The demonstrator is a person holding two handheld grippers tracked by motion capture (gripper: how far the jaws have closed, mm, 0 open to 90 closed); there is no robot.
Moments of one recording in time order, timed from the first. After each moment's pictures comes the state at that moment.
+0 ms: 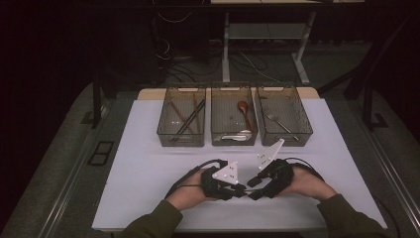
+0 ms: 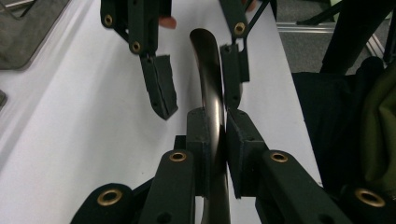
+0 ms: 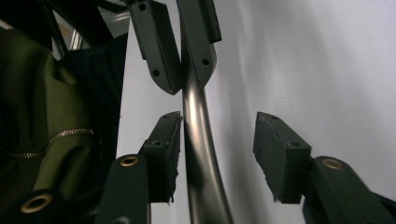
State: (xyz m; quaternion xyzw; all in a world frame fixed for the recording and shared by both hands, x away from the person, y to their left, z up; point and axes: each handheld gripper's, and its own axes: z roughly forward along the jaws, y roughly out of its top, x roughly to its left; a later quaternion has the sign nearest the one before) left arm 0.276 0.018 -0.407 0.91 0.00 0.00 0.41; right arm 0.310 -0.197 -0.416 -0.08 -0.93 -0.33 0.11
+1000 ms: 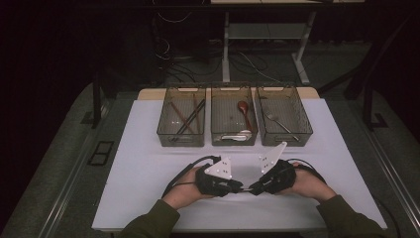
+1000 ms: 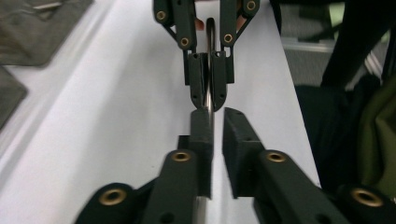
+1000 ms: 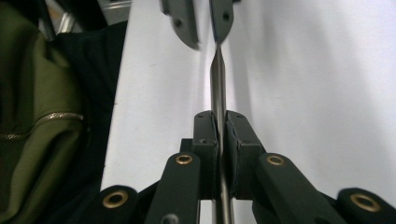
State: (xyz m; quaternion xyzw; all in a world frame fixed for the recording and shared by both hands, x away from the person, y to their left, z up) left arm 0.283 0.037 -0.402 0.90 0.04 0.00 0.44; right arm 0.306 -0.204 -0.413 -0.05 -0.94 -0.34 0.07
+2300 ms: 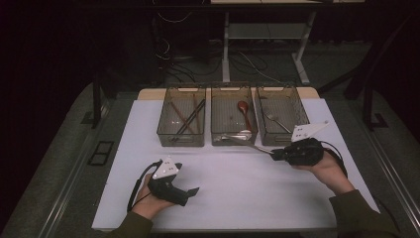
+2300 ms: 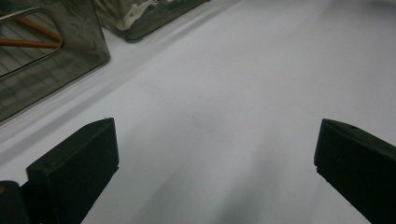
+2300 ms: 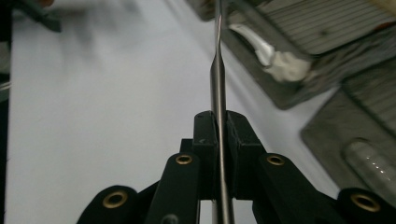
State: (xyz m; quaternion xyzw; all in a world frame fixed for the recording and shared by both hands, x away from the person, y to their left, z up) left arm 0.268 0.154 -0.438 0.83 0.29 0.12 0.46; right arm 0.335 -0.275 -0.378 -0.24 -0.88 -0.41 -0.07
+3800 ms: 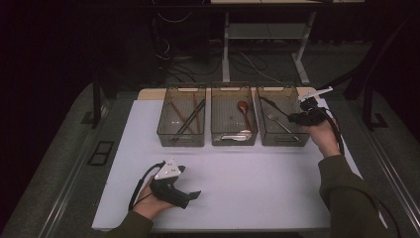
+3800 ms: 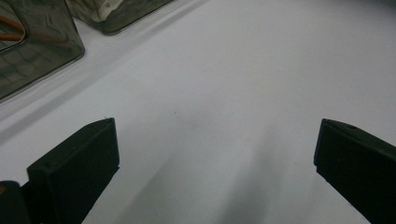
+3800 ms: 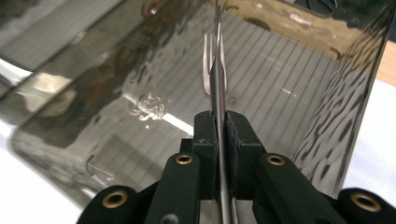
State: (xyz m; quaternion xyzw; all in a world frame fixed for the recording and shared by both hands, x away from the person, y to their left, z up) left arm 0.269 0.147 -0.444 0.85 0.27 0.09 0.45; right arm 0.448 -0.314 -0.383 -0.47 -0.81 -0.31 -0.17
